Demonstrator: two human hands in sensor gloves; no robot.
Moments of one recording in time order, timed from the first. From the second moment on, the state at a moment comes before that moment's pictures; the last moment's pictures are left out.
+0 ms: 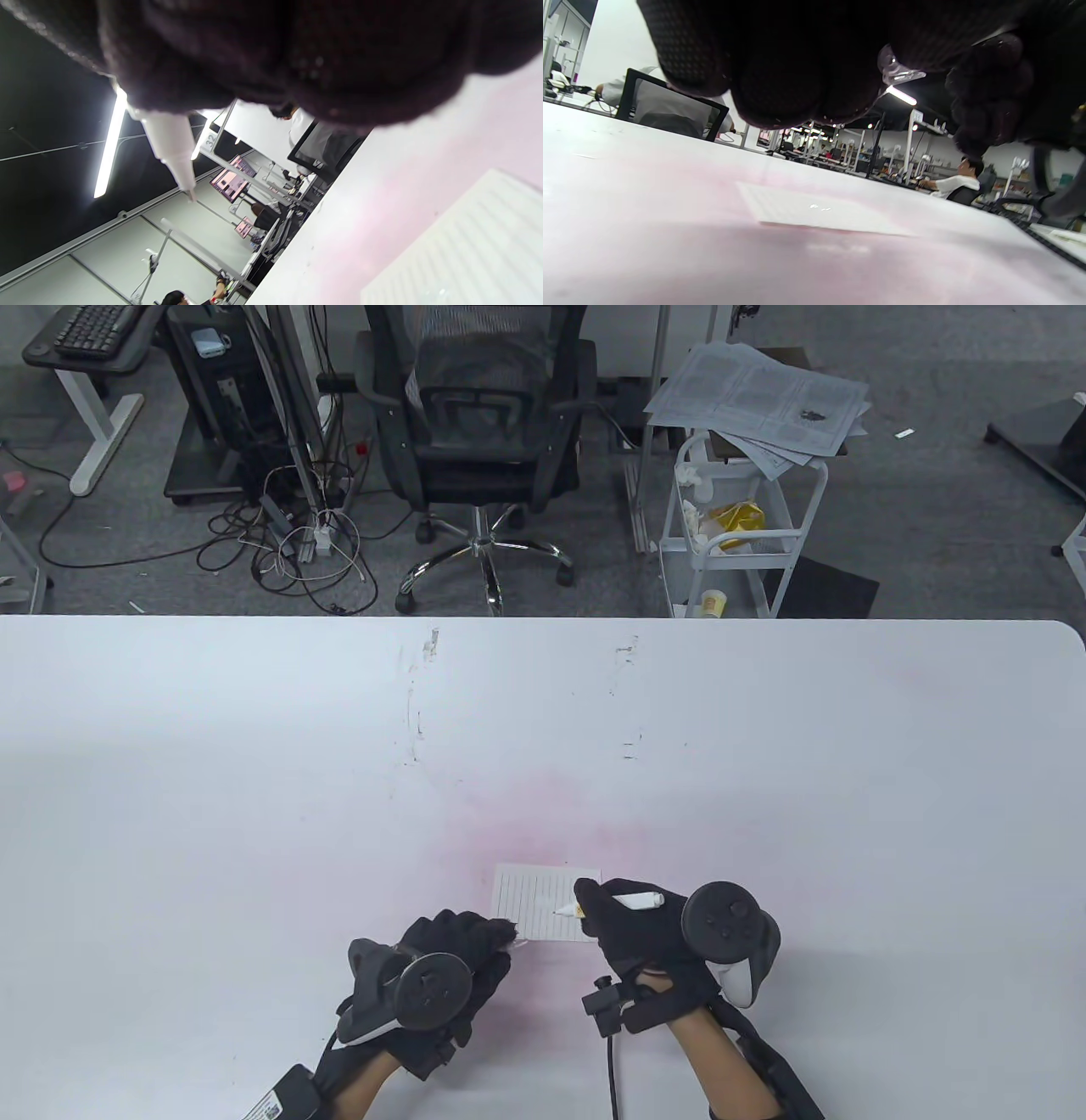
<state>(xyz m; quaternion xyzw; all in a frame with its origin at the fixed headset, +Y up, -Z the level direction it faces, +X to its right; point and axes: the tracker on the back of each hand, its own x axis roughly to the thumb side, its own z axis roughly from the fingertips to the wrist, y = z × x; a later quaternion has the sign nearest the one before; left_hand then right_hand) -0.151 -0.727 -0.222 0.08 -0.25 0.17 0.95 0.103 -0.715 -0.259 0.09 -0.09 0.84 0.53</state>
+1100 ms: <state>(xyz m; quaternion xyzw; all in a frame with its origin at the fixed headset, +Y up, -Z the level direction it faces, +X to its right) -0.151 -0.723 -0.213 0.11 -0.27 0.24 0.92 0.072 -0.730 -0.257 0.17 -0.01 0.83 0.52</state>
